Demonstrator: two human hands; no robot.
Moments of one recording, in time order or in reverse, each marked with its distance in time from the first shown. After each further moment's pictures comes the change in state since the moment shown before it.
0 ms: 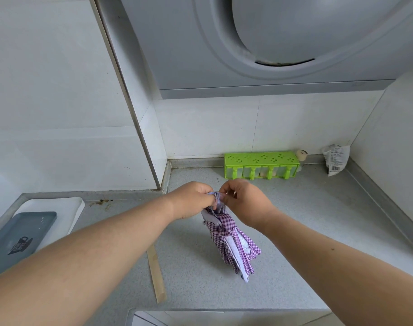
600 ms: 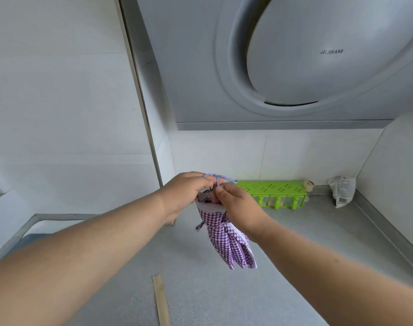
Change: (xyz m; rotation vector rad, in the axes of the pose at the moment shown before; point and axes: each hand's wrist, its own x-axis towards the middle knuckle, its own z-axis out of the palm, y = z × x) left_hand -0.036 0.042 -0.073 -0.431 0.225 0.141; right_hand 0.019 -0.085 -0.013 0.532 0.005 0.006
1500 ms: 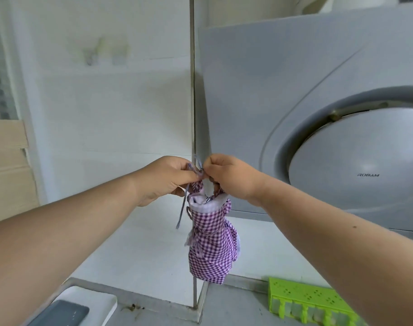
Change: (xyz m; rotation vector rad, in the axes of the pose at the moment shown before) left_hand -0.055 0.168 -0.178 0.168 0.206 0.361; right_hand 0.084 -0.277 0.020 -0.328 -0.216 -0.430
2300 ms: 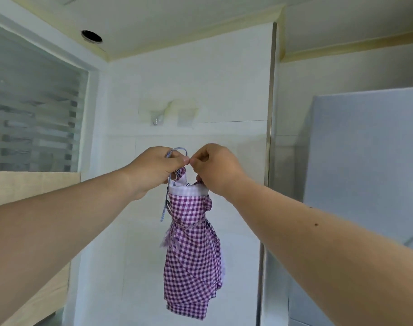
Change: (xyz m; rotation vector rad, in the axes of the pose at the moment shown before) left_hand 0.085 0.013 -0.246 0.135 0.499 0.182; right_hand 0.242 -0.139 0.071 -0.180 0.266 -0.333
